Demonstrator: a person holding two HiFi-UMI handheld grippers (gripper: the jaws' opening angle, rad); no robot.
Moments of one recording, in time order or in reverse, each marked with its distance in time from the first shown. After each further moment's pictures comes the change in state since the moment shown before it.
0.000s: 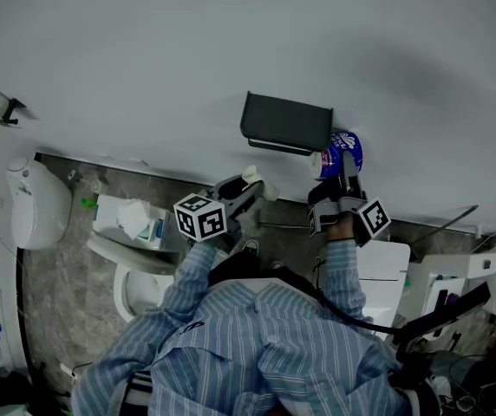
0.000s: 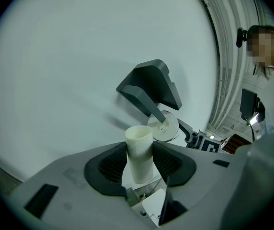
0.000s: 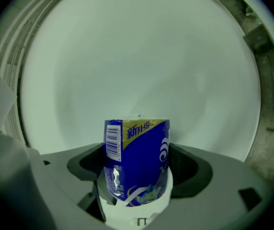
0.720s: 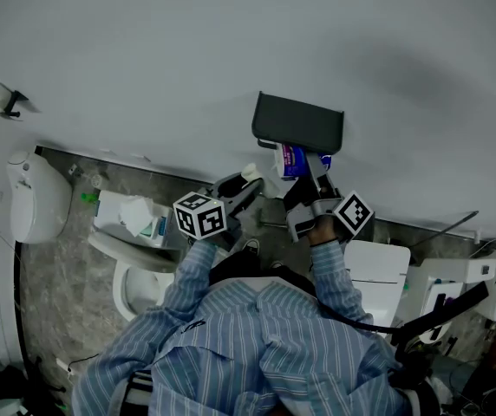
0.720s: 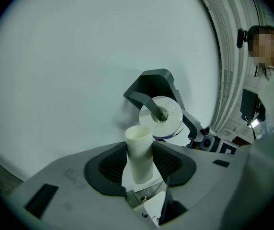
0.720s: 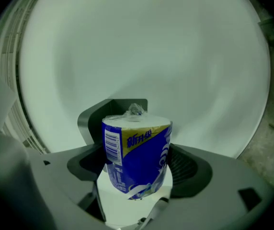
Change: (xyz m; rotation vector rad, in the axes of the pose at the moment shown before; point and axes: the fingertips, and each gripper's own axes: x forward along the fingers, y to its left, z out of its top) left arm -0.015 0.019 0.009 -0.018 -0.030 0.017; right arm 0.027 0.008 -0.106 -0.055 0.268 0.024
